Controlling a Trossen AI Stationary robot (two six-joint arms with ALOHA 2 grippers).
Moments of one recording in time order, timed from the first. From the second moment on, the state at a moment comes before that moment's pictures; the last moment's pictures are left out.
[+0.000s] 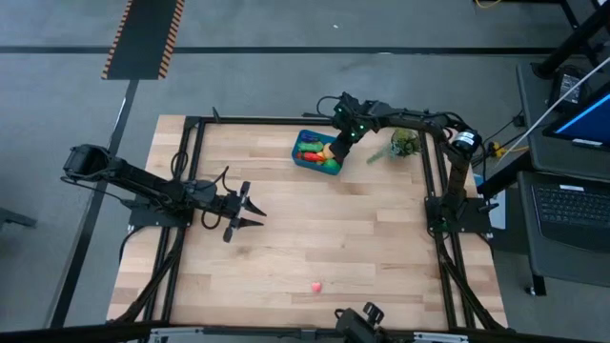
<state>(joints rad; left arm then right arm) -0.12 1.00 0.13 0.69 0.09 -0.02 -0.65 1.91 1.36 -0.65 -0.11 0.00</state>
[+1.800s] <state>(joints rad) -0.12 1.00 0.13 0.75 0.09 -0.08 -0.18 0.88 0.54 0.02 -0.09 0.10</state>
